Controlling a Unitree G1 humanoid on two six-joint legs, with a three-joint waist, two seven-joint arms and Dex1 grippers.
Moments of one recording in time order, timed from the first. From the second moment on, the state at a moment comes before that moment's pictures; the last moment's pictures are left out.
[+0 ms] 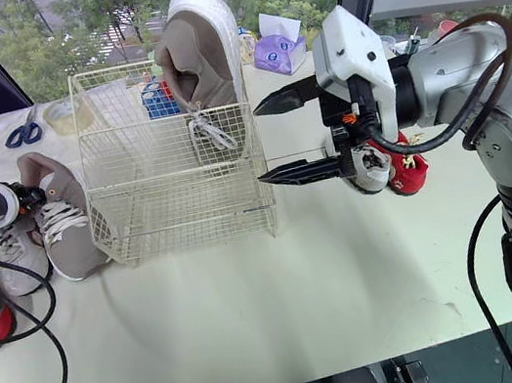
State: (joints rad) left arm -1.29 0.85 0.27 1.26 -0.23 0.88 -0.14; right arm -0.94 -0.88 0.02 -0.34 0.64 0.82 1.15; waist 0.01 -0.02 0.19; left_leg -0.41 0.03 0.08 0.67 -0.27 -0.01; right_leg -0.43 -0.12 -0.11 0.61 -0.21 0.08
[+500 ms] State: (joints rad) left arm -1.27 0.80 0.29 1.27 -0.20 0.80 -0.13; right arm -0.94 -0.87 0.03 -0.33 0.65 0.83 1.10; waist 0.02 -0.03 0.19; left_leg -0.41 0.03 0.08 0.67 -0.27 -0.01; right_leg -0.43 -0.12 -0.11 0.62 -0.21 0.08
